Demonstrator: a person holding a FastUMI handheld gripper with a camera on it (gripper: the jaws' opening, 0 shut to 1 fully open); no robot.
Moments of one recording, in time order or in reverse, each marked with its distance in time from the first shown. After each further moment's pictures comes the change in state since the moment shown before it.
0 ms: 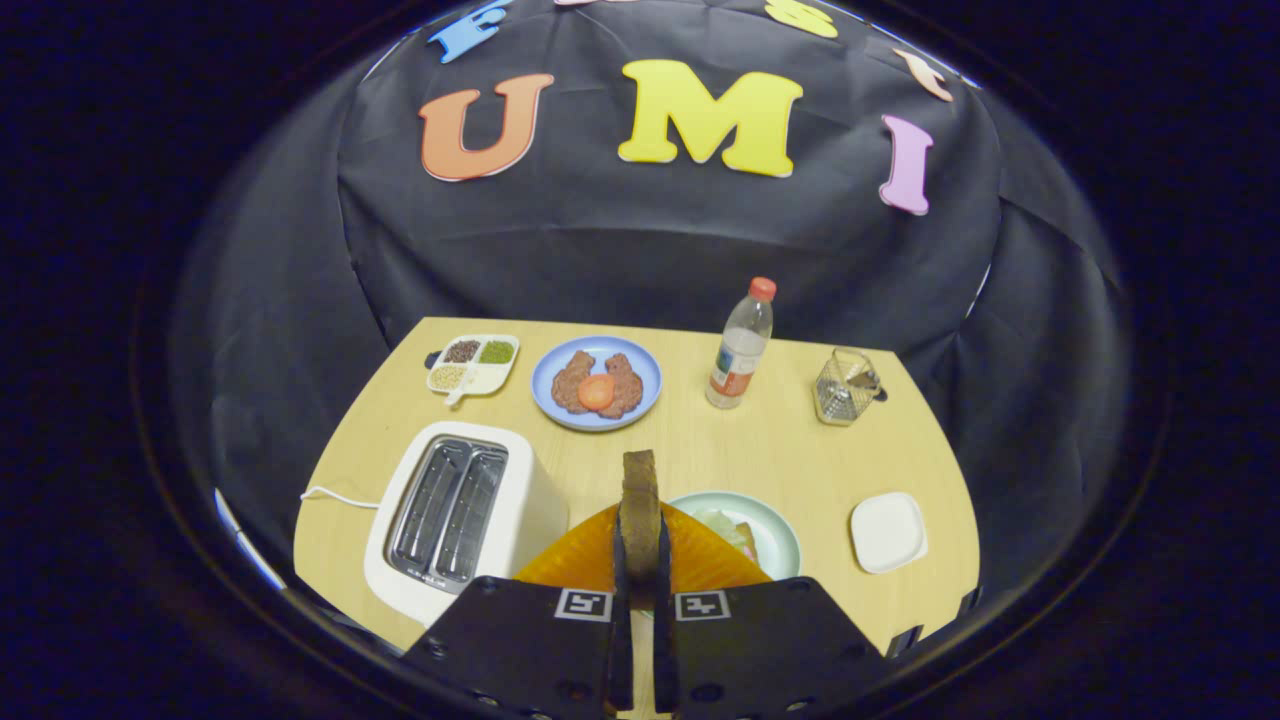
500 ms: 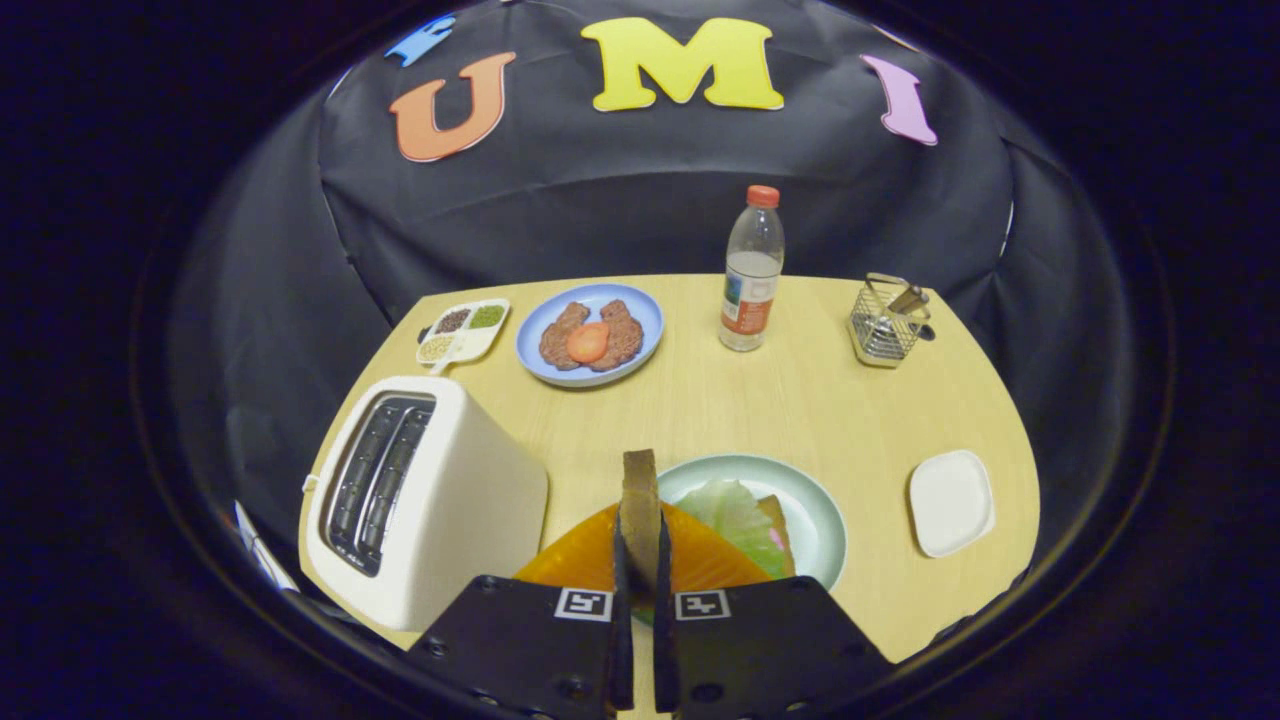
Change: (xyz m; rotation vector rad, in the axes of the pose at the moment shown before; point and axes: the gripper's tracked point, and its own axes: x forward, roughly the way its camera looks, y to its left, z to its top) arm 0.070 -0.030 -0.043 0.073 0.077 0.104
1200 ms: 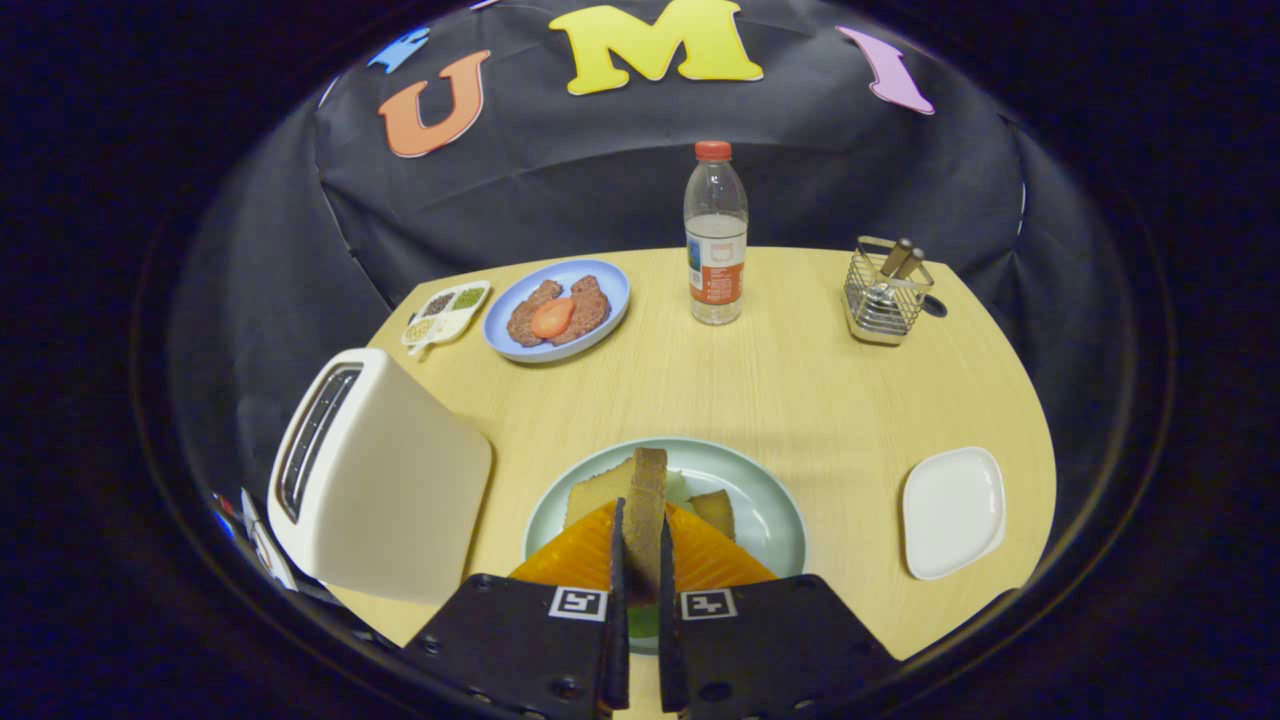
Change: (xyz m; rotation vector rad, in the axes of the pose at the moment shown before) arm 0.025 -0.061 -0.014 -0.028 0.048 0.071
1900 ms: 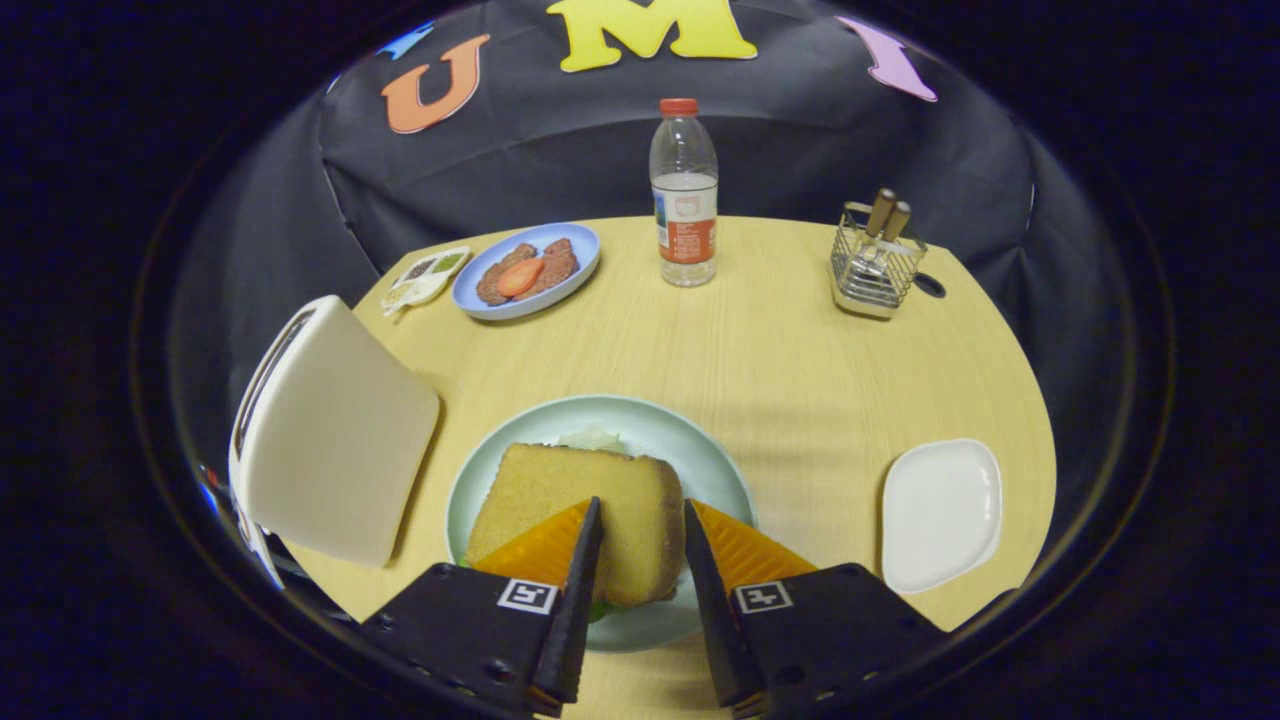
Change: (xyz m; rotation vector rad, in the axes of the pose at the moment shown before) arm 0.023 -0.049 -0.025 -0.040 0.052 -0.011
